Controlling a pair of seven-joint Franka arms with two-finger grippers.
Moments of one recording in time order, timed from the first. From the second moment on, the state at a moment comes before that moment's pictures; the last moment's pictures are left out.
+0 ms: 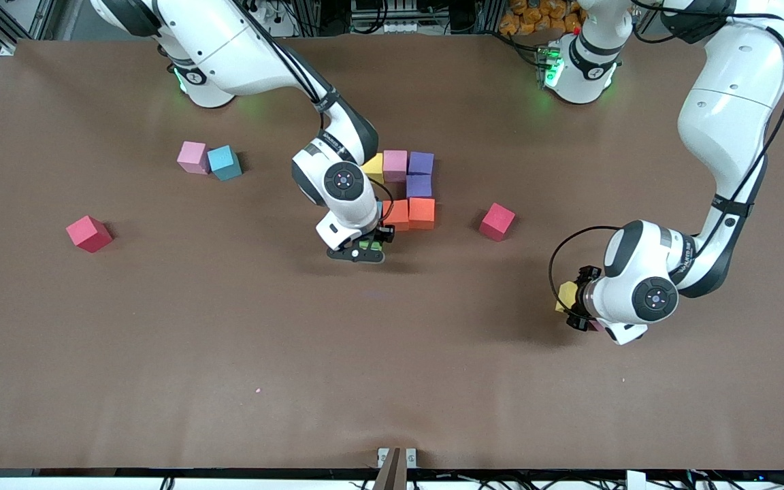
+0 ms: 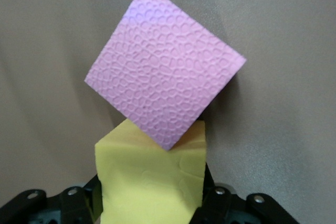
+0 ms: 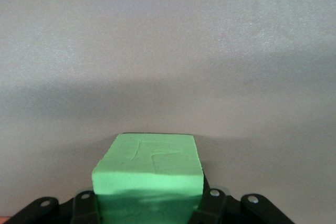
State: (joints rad) left arm 0.20 0.81 -0.46 -1.53 0.34 2.04 -1.65; right arm 0.60 0.70 0.14 -1.70 -0.04 2.39 0.85
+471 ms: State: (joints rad) left arm 0.19 0.81 -0.46 -1.52 0.34 2.04 -1.65; right arm 0.60 0.70 0.14 -1.70 -0.04 2.39 0.85
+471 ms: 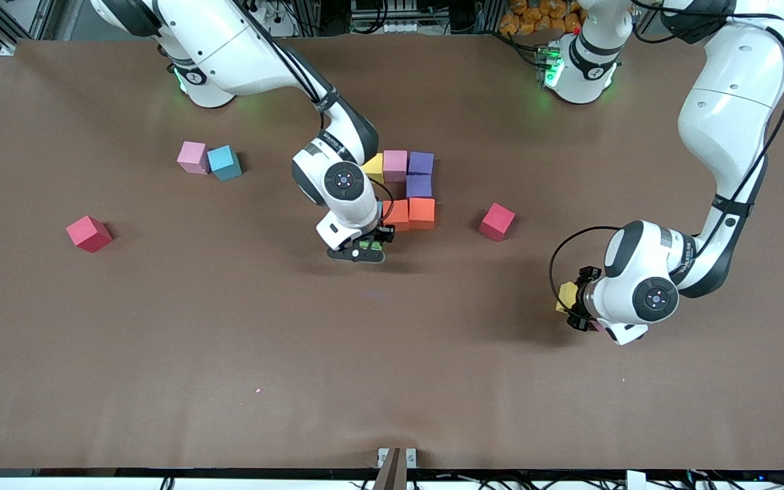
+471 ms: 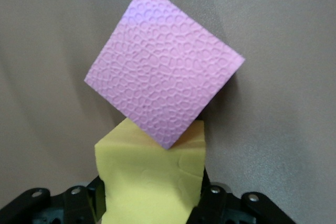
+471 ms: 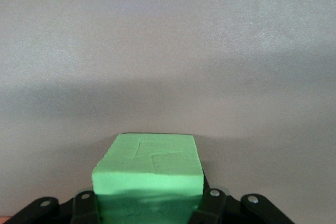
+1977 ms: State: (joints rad) left arm -0.09 0.81 -0.46 -1.40 0.34 2.04 -1.25; right arm 0.61 0.70 0.14 -1.70 -0.04 2.38 0.82
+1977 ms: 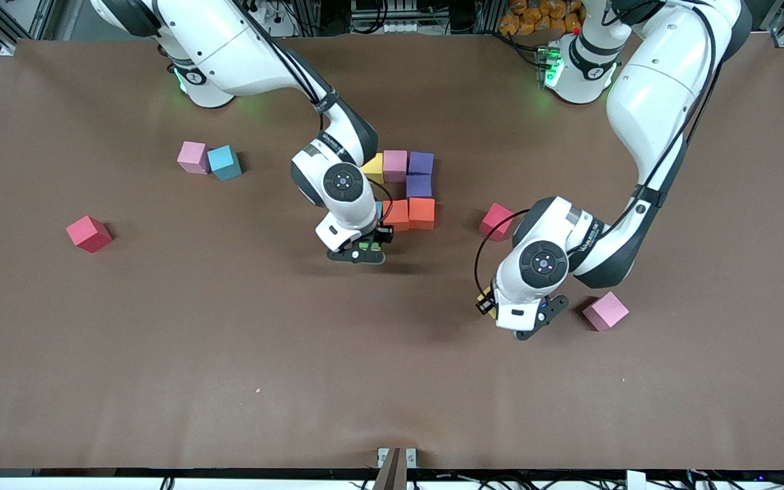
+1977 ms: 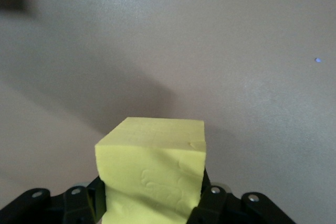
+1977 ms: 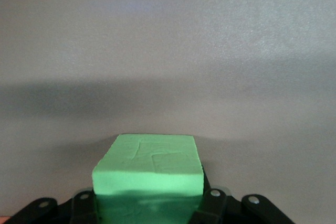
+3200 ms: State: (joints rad) left arm -0.09 0.81 -0.47 -1.39 0.34 2.05 -1.23; right arm 0.61 0.62 0.11 -1.64 -0.04 2.27 0.74
